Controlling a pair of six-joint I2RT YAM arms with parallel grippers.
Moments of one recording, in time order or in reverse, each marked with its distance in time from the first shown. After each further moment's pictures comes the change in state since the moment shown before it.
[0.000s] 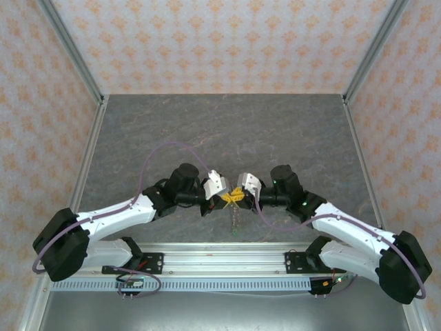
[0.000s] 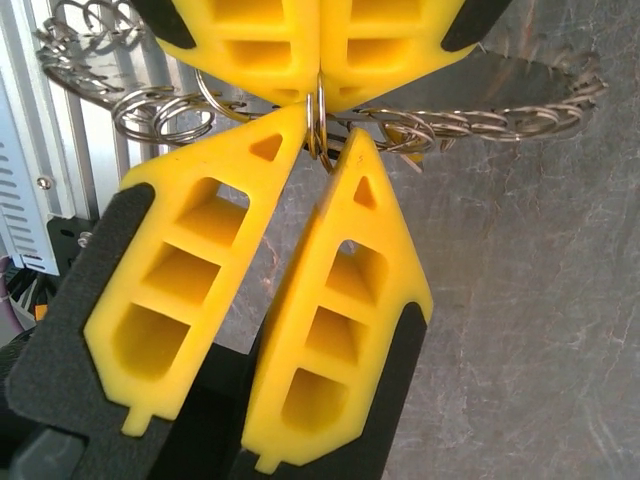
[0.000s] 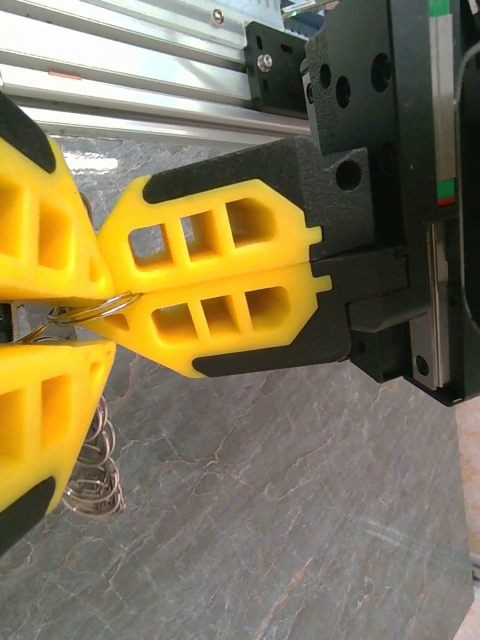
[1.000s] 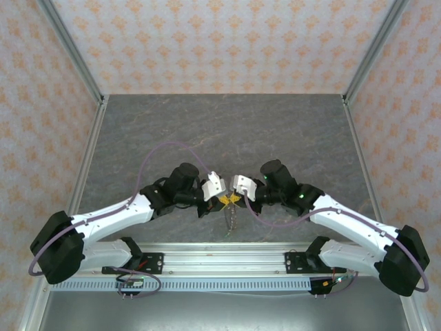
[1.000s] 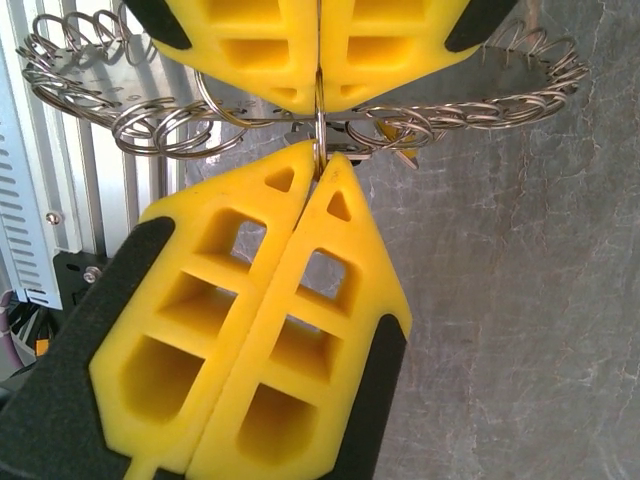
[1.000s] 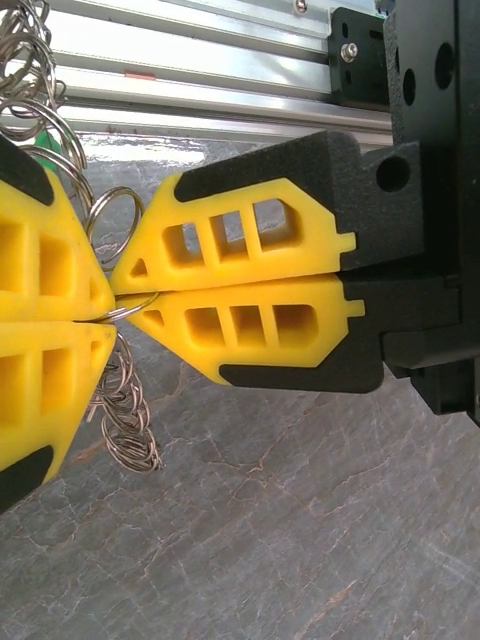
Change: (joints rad) left arm -0.003 -0.021 0.036 -0.144 -0.018 0.043; right arm 0.080 0.053 0.183 -0.318 0.126 -0.145
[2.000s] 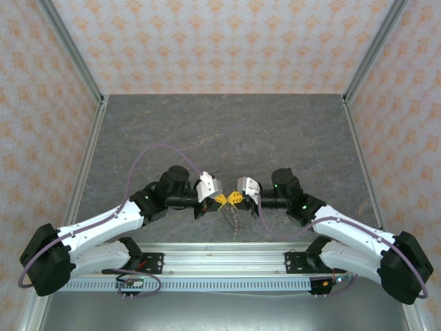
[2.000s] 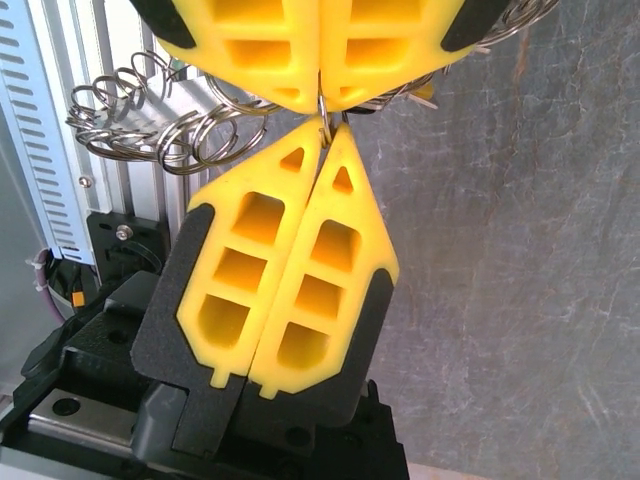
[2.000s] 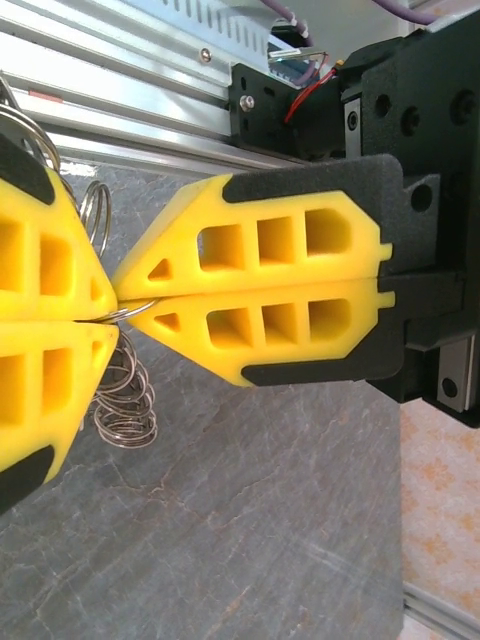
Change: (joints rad) left arm 0.006 -0.136 -0.060 0.060 0.024 -0.043; right arm -0.047 -0.069 -0.217 0.418 -0.177 0.130
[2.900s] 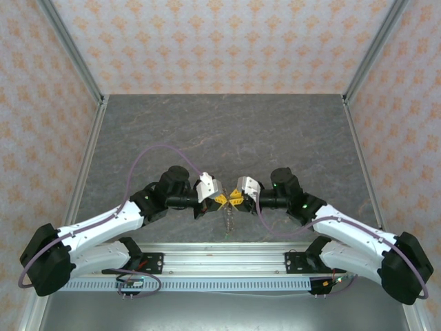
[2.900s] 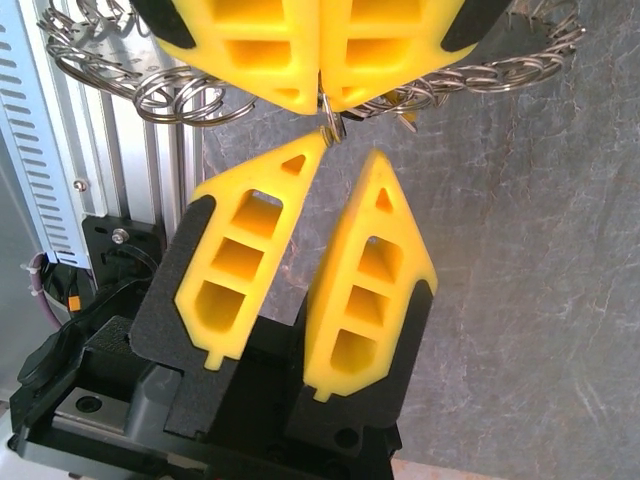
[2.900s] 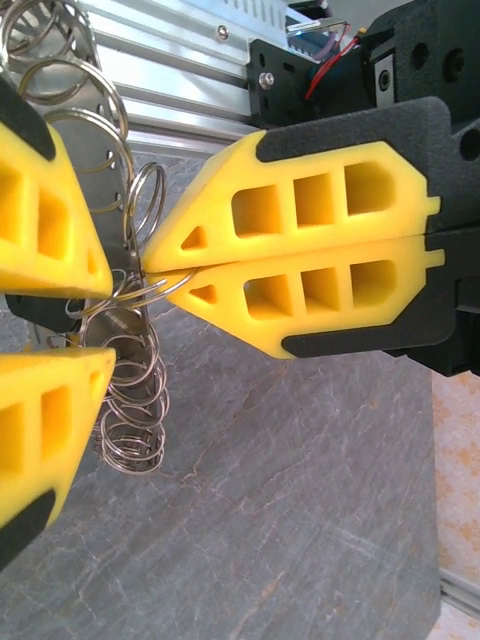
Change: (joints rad) left arm 0.000 0.004 -0.004 0.003 0.002 0.016; right arm 0.000 0.001 0.018 -0.072 0.051 -0.010
